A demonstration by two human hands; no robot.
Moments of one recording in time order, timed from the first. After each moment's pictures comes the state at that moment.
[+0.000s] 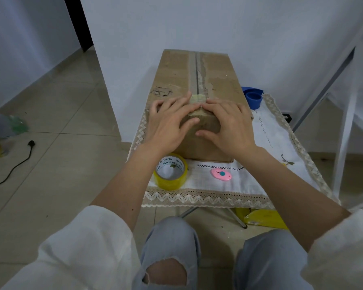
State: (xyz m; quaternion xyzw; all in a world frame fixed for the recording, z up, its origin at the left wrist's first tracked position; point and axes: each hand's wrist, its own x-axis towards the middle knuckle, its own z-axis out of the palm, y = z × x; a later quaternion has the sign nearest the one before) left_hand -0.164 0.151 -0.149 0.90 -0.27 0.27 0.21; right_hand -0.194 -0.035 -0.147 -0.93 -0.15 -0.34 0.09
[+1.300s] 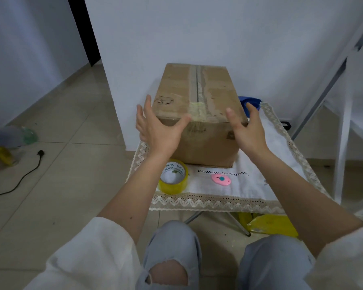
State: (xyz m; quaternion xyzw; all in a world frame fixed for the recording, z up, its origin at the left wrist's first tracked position) left_hand -0.192 0.142 -0.129 0.80 0.05 0.20 0.57; right_hand -0.210 -0.054 -0.126 -0.82 0.13 -0.20 0.52
